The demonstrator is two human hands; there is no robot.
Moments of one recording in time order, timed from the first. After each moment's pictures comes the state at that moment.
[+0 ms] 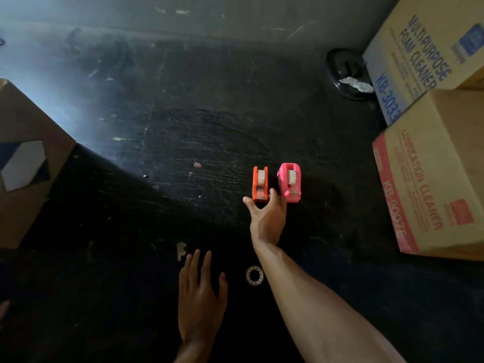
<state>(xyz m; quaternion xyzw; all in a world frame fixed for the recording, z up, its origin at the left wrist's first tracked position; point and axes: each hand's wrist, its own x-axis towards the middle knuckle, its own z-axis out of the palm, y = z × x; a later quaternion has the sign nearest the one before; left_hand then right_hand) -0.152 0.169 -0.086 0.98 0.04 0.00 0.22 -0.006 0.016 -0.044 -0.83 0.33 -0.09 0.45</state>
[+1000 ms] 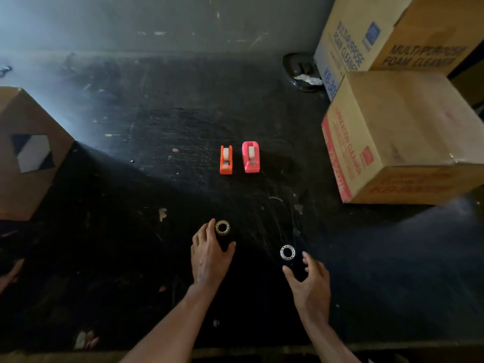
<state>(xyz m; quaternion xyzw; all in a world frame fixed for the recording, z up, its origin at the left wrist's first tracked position) -0.196 0.097 -0.033 0.96 0.04 -0.09 0.27 -0.314 -0.099 -0.043 -0.85 0.36 -0.02 0.38</state>
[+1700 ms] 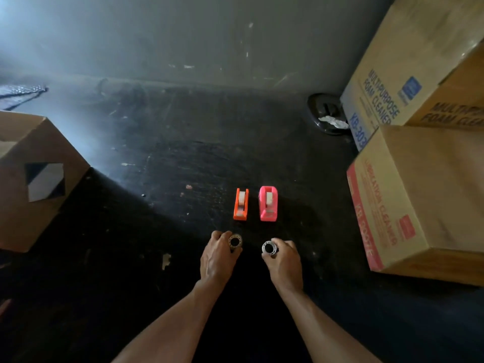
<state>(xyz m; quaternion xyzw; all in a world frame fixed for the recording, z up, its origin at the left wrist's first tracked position) -0.061 0.080 -0.029 0.95 0.04 -0.12 0.28 -0.100 -0.081 -0.033 -0.90 0.23 0.04 0.36</state>
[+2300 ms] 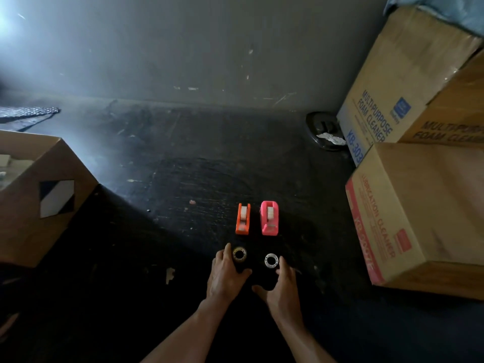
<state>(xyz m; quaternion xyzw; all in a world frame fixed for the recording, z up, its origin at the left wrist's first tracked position) -0.069 0.073 -0.024 0.92 0.07 -0.18 0.33 -0.129 -0.070 -0.039 -0.86 0.26 0.09 0.44</state>
